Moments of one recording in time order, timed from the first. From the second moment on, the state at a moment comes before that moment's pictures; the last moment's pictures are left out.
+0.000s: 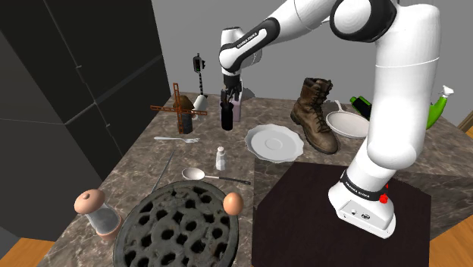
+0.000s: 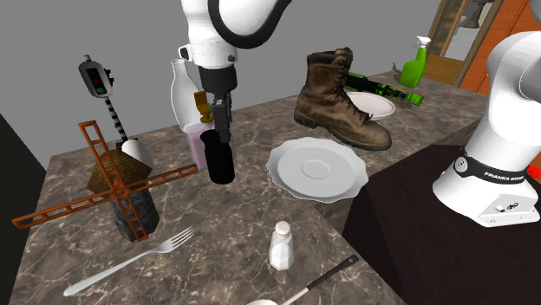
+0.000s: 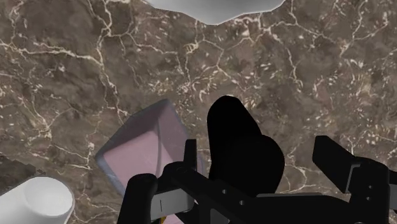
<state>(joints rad) 0.00 0.36 -0.04 -1.86 0.01 2.21 -0.22</state>
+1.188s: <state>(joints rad) -0.01 0.41 -0.04 -1.87 0.02 2.27 -0.22</state>
